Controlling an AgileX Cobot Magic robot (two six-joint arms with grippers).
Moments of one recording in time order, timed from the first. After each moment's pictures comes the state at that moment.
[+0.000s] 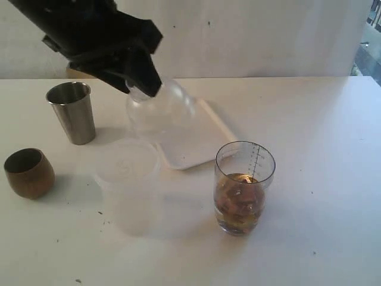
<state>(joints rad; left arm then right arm) -0.57 1.58 -1.63 -0.32 1.22 0.06 0.02 0.00 -0.01 -0.08 0.34 0.23</state>
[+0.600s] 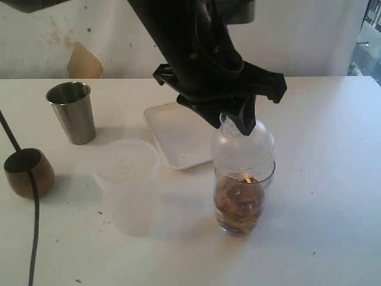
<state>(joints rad) -0.85 1.89 -1.90 -0.23 1.22 -0.12 0.02 0.00 -0.01 -0.08 0.34 0.24</state>
